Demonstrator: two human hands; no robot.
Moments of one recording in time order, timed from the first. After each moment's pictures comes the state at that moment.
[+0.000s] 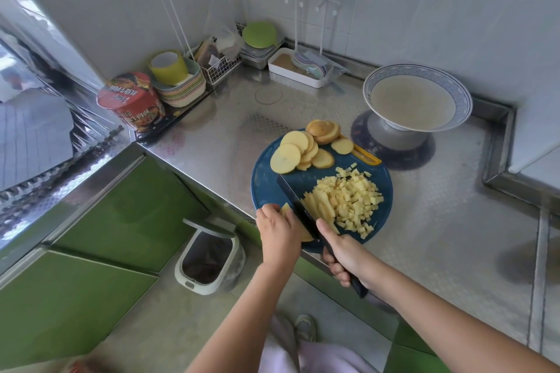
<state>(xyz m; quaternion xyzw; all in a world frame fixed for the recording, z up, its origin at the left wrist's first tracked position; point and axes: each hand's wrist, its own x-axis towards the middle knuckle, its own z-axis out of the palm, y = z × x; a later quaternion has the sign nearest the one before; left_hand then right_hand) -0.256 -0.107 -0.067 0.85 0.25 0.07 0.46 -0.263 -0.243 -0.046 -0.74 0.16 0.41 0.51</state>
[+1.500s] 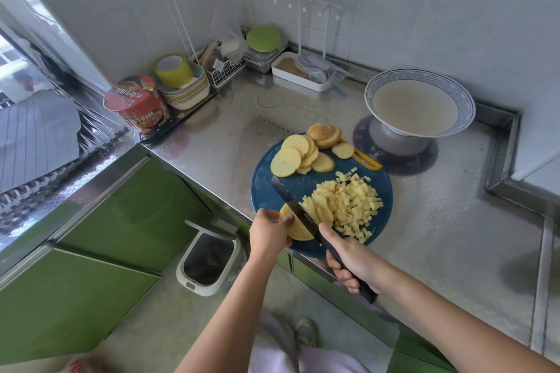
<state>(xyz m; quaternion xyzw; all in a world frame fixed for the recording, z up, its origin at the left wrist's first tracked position) -0.245 -0.085 -0.051 0.72 0.38 -0.12 0.57 -0.263 -0.260 -0.028 -0.73 0.09 0.45 0.51</state>
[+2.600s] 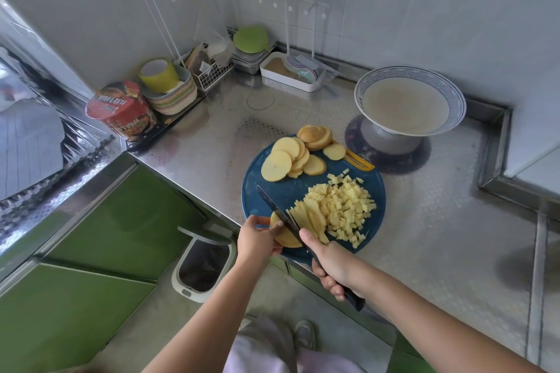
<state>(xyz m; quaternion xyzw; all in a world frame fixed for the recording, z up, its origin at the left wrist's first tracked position) -0.246 -0.079 -0.051 0.70 0.36 -0.12 0.61 -0.256 -0.241 -0.024 -0.74 0.14 0.49 0.44</state>
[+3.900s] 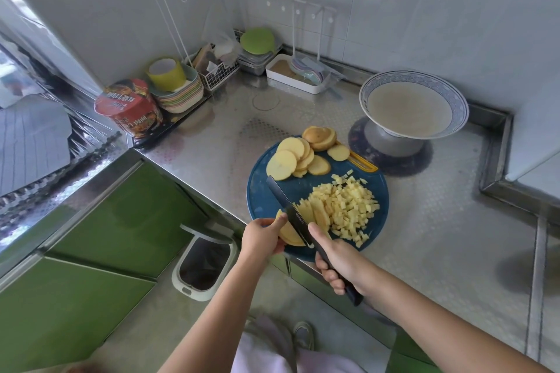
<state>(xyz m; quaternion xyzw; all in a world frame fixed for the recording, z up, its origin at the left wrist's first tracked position) -0.249 -0.077 -0.042 0.69 0.38 -0.15 0.60 -0.260 -0.243 -0.030 -0.71 0.13 0.44 0.53</state>
